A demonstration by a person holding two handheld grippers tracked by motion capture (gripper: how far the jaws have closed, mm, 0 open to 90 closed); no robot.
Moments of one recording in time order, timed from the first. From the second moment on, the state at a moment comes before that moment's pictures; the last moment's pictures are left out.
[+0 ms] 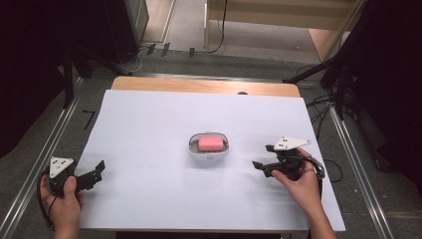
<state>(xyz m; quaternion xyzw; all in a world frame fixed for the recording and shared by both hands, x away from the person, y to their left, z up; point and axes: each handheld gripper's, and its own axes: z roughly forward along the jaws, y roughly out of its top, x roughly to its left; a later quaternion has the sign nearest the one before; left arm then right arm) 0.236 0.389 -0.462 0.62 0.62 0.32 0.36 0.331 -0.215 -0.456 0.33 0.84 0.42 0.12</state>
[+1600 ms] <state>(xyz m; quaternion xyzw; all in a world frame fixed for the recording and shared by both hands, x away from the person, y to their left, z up) 0.237 0.389 -0.462 0.62 0.62 0.31 0.36 0.266 -0.327 -0.486 0.49 0.70 0.48 0.21</state>
